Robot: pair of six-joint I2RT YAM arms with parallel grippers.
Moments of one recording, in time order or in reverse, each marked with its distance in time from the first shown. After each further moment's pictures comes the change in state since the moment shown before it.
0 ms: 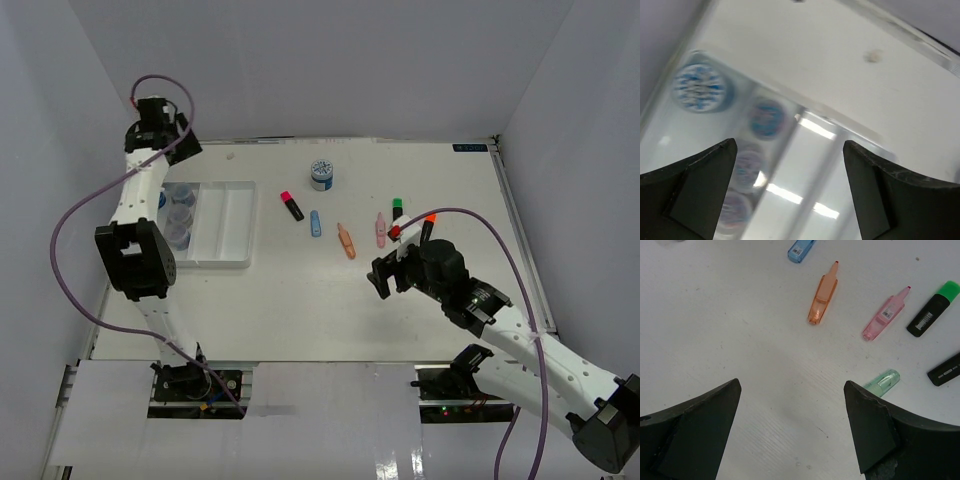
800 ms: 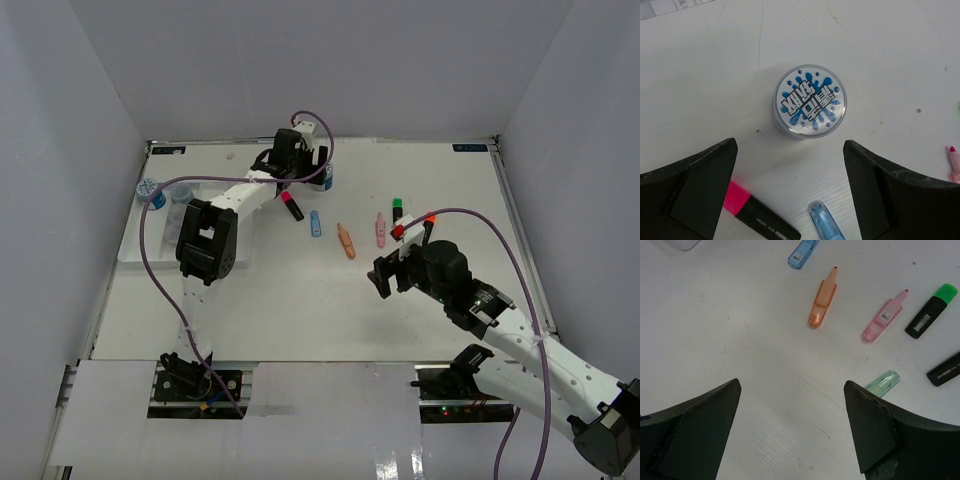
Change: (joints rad) left arm -0.613 0.229 -0.089 0.525 0.201 0.227; right arm 0.000 -0.041 0.000 0.000 0.007 0.017
